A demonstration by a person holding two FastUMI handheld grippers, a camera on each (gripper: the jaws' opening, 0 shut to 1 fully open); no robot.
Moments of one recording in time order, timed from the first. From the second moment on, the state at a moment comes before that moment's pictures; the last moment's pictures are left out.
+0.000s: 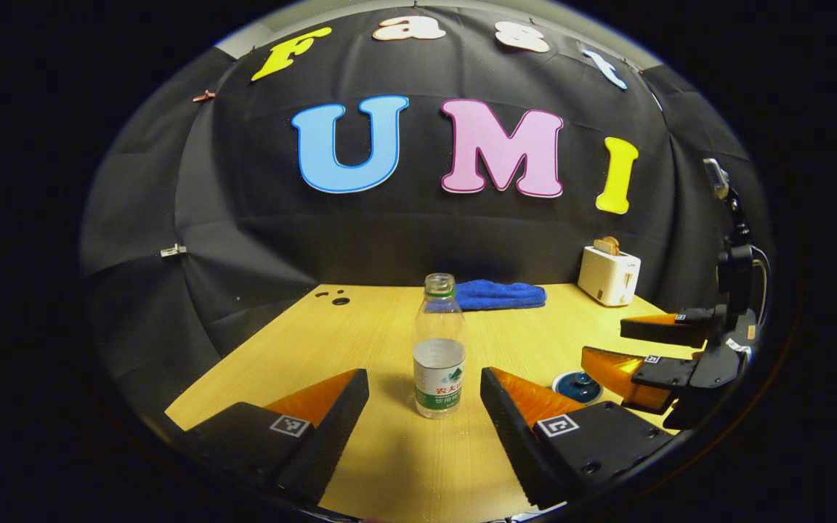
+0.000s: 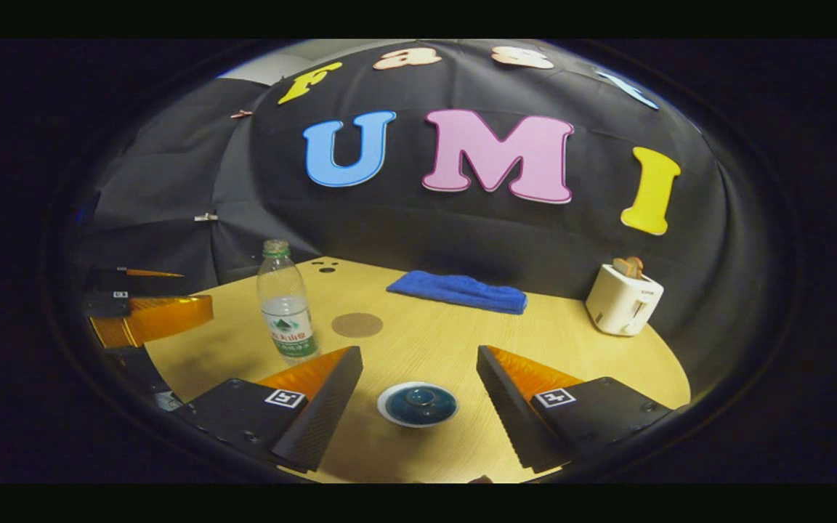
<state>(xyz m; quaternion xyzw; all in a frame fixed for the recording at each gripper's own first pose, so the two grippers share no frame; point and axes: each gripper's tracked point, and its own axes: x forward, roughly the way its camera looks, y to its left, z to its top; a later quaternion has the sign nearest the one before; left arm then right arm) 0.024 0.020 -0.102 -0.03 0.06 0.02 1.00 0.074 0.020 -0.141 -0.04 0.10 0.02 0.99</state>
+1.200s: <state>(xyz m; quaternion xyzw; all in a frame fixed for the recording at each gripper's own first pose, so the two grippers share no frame) 0.048 0.017 -0.179 -0.04 0.10 0.01 0.99 0.108 0.017 -0.201 -0.05 0.10 0.01 0.99</state>
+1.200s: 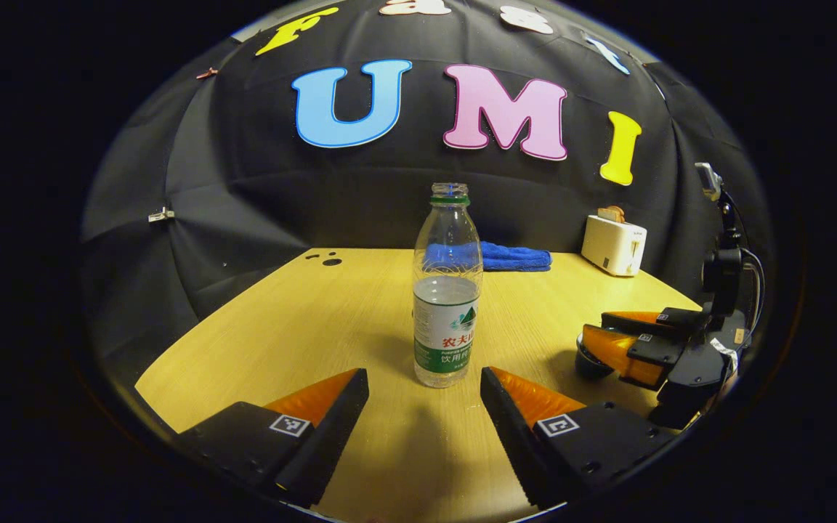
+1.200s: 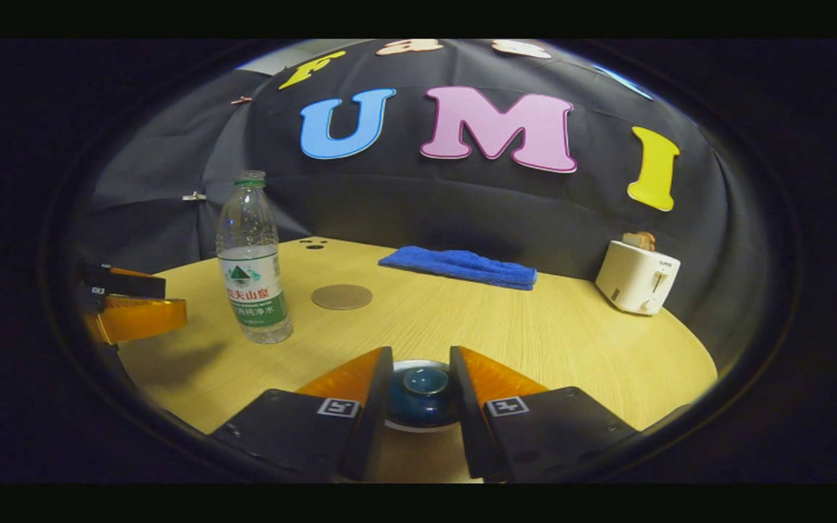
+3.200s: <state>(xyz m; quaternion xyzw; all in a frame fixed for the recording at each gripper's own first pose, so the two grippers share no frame) 0.183 -0.013 -0.131 0.20 0.03 -0.06 0.98 0.078 -0.050 -0.172 0.01 0.12 -0.01 0.99</state>
